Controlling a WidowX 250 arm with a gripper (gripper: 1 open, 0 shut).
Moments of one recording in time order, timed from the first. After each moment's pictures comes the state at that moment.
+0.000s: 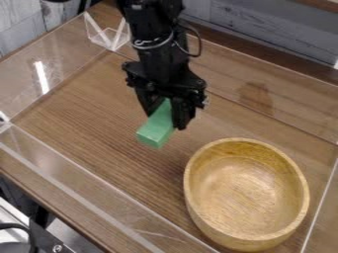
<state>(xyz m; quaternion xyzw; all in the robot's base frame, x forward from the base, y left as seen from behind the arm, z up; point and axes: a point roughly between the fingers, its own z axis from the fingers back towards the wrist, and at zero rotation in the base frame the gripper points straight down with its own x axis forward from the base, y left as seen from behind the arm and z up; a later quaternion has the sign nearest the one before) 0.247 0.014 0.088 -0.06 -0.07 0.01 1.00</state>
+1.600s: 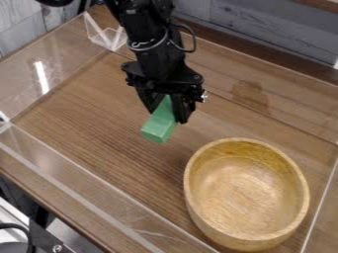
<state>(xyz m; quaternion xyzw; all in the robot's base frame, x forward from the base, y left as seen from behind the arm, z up) 0.260 0.020 0.081 -0.08 -0.11 0.04 0.99</state>
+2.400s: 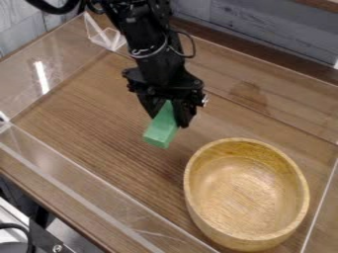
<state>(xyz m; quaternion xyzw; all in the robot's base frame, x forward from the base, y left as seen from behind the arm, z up) 0.259 0.019 0.073 -0.09 -0.11 0.05 0.99</state>
